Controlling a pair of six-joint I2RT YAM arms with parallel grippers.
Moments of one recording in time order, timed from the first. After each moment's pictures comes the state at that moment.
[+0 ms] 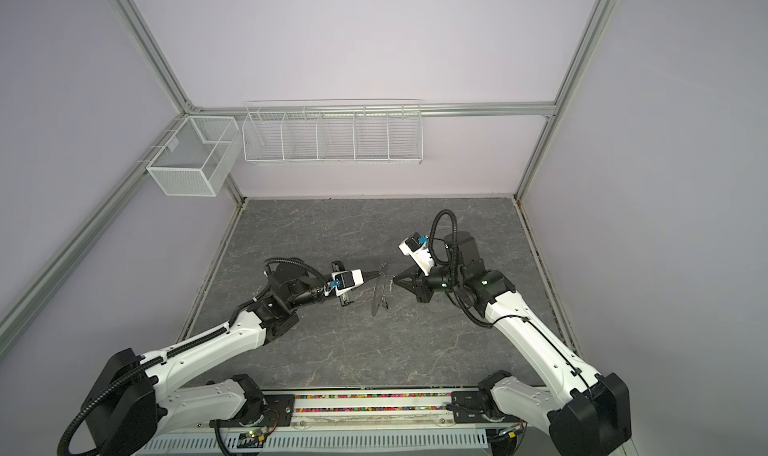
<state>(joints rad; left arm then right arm) -0.76 1.19 0.67 0.48 0.55 0.53 0.46 1.15 0.93 -0.49 -0.73 -0.05</state>
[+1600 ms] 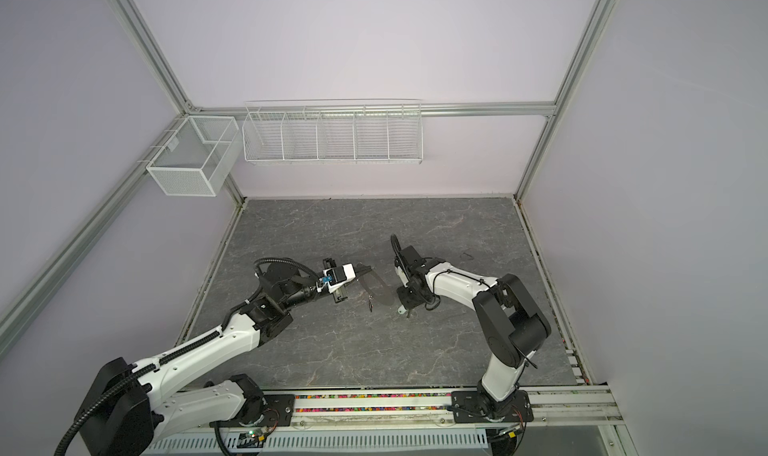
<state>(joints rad) -0.73 1.14 0.64 0.48 0.53 0.50 0.61 1.71 1.03 -0.61 -0.02 0.13</state>
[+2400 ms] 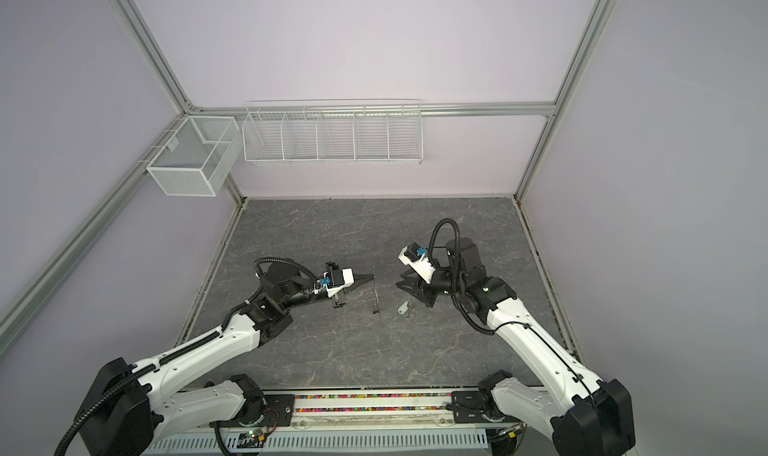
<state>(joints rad) -0.73 1.14 0.64 0.47 0.66 0.45 0.46 1.08 0.86 -0.41 -0.69 -0.33</state>
